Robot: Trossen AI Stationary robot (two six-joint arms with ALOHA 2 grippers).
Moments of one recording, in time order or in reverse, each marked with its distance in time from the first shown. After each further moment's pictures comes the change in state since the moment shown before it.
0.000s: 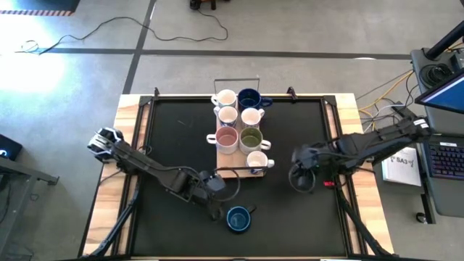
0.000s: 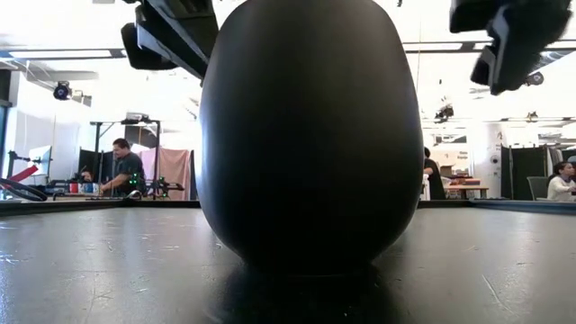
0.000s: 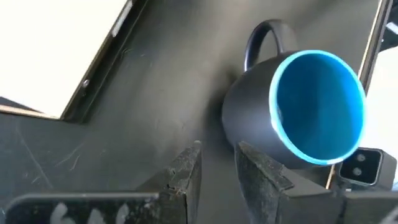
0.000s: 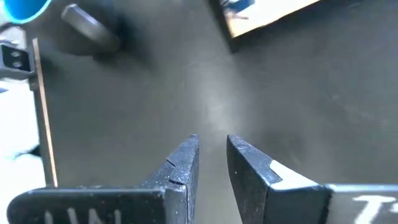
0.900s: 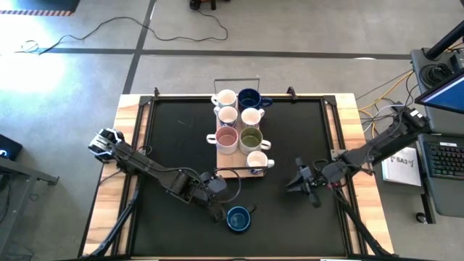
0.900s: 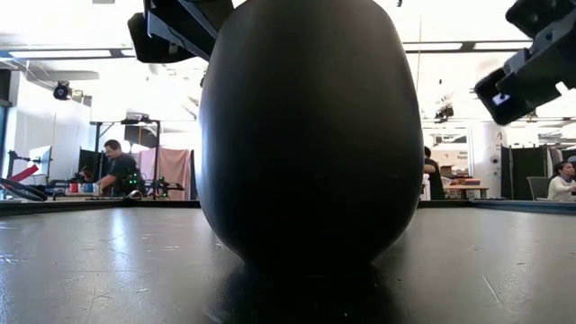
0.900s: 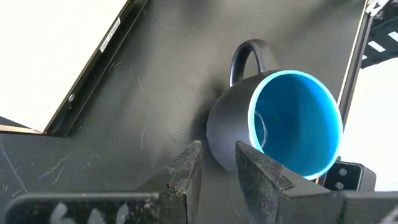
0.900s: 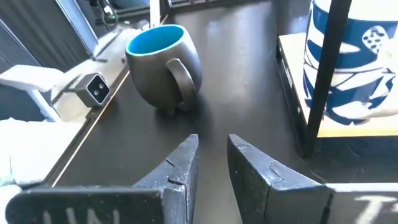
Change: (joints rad) left arm -0.010 0.015 0.030 0.032 -0.029 -0.022; right arm 0.294 -0.202 -0.596 1.009 0.259 -0.251
